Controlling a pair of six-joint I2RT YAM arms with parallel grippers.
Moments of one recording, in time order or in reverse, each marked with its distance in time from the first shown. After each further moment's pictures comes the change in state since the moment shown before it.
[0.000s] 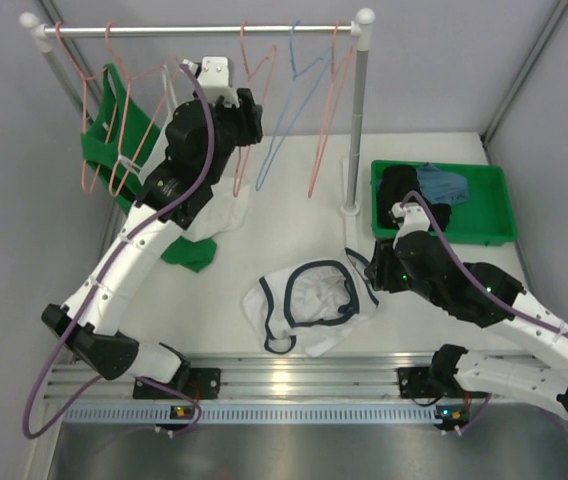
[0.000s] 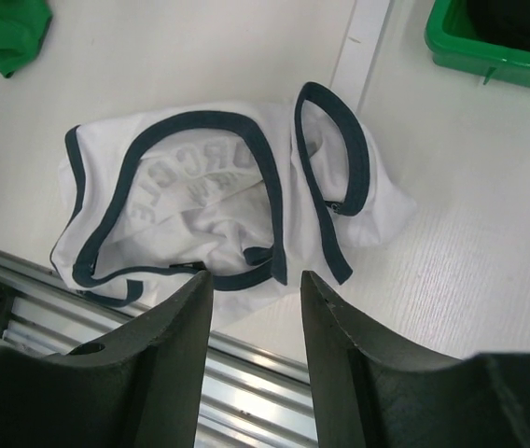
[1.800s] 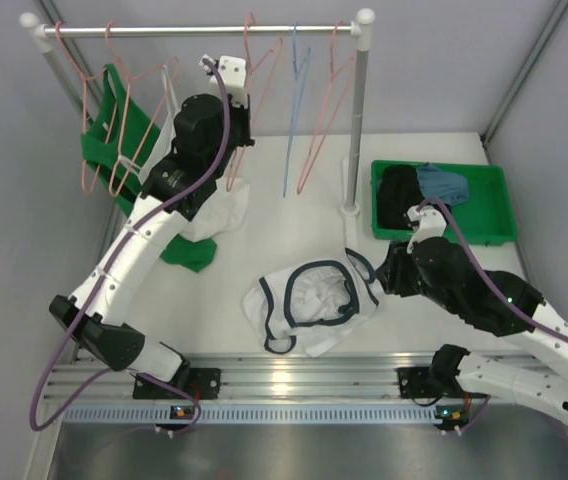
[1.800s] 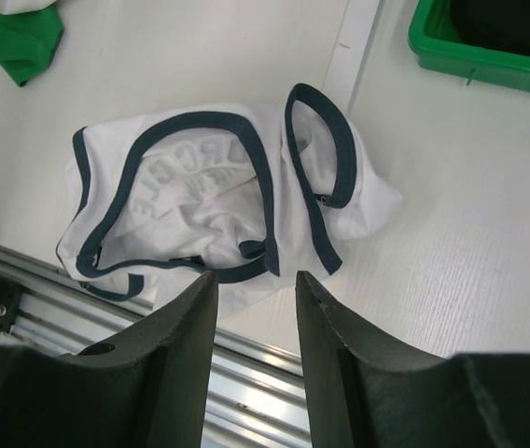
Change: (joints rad) left arm 0.017 0.076 0.069 -0.075 0.001 0.175; right arm 0.000 -0.093 0.001 -0.047 0.009 0.000
